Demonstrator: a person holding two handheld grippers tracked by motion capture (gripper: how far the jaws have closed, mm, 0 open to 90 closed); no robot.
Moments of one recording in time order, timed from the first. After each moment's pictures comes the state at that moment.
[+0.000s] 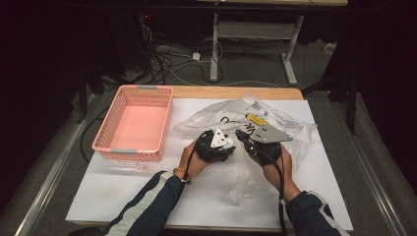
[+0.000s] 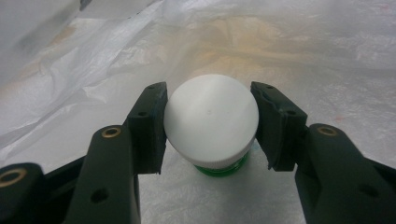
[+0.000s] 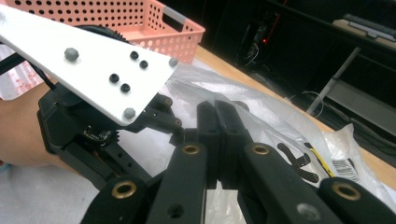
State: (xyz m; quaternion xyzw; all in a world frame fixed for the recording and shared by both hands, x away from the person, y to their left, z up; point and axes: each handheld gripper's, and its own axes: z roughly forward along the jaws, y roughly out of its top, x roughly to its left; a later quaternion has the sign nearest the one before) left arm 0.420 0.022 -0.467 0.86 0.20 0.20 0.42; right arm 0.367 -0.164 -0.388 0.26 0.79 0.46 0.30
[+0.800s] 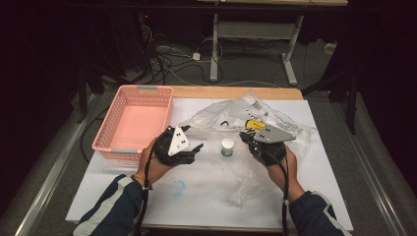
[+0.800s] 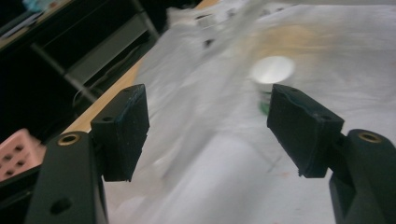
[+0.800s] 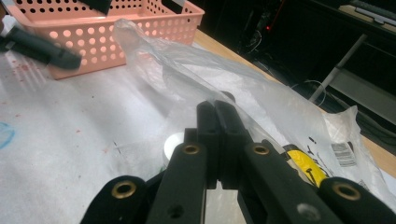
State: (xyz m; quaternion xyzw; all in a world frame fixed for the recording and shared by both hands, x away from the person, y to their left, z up) left arm 0.372 0.126 -0.406 0.83 0.22 0.30 0.41; right arm 0.368 -0.176 -0.390 0.26 0.80 0.44 0.29
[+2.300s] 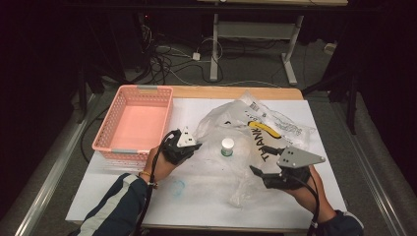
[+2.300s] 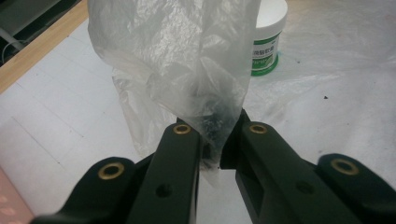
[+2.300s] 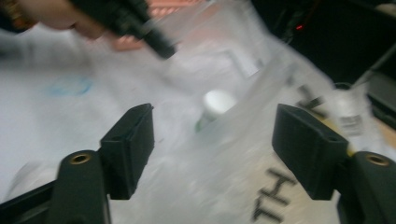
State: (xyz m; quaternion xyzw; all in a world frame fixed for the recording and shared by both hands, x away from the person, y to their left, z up) left arm 0.395 0.110 -0.437 0.88 0.22 0.20 0.37; right arm 0.310 -0.220 -0.389 0.21 0.83 0.45 0.25
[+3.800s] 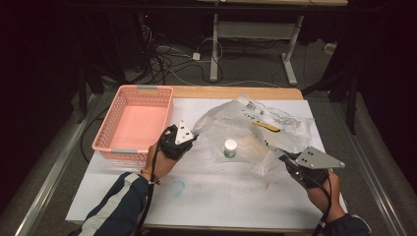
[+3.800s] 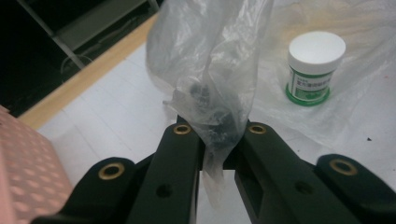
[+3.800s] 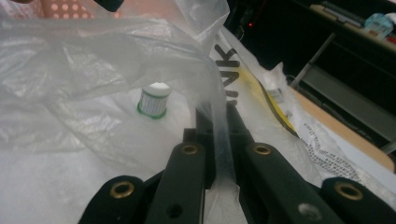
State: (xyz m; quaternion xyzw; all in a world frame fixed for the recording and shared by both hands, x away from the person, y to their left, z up) left arm 0.394 0.115 -0.420 0.84 0.26 0.28 0.39; right arm 0.313 -0.262 -0.393 0.25 0.80 0.42 0.33
